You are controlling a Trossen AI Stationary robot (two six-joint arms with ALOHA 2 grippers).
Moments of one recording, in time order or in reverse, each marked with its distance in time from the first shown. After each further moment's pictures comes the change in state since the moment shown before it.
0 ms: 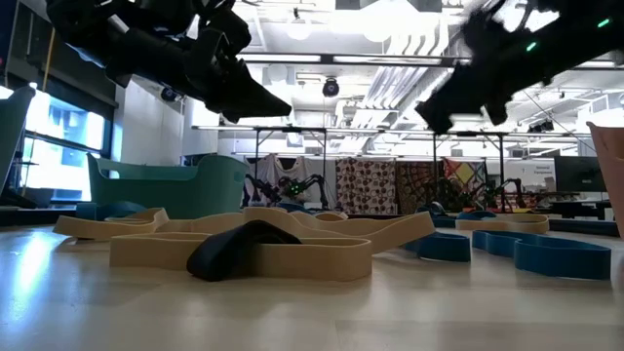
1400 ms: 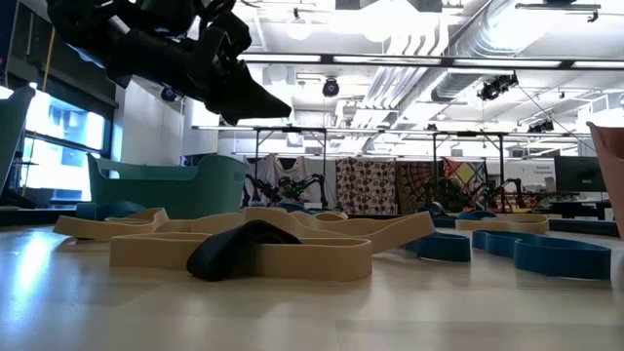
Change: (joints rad) left arm 0.004 0.000 0.000 -0.003 0.000 -0.034; right arm 0.671 0.406 0.465 -1.228 -0.627 1.382
